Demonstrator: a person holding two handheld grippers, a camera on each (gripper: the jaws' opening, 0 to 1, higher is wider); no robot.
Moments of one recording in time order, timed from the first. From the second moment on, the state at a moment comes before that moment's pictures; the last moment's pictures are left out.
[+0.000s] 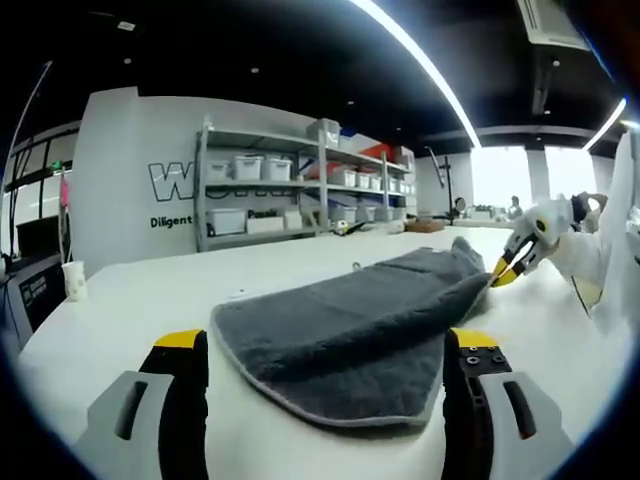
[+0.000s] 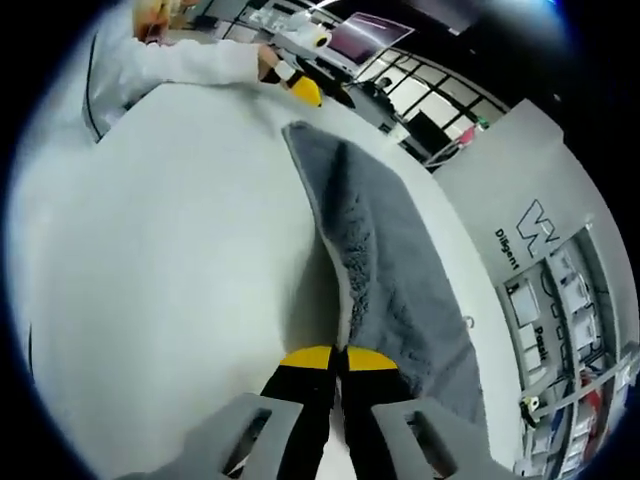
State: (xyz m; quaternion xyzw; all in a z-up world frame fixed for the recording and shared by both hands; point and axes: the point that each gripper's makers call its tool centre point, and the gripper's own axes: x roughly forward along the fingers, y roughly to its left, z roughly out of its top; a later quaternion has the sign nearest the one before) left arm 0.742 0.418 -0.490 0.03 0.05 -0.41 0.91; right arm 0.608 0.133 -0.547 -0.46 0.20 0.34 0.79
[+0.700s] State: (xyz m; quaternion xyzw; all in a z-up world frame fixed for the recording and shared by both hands) left arm 0.741 0.417 -0.491 0.03 0.05 -0.41 0.91; right arm 0.593 0.134 -0.549 -0.47 0.20 0.36 0.78
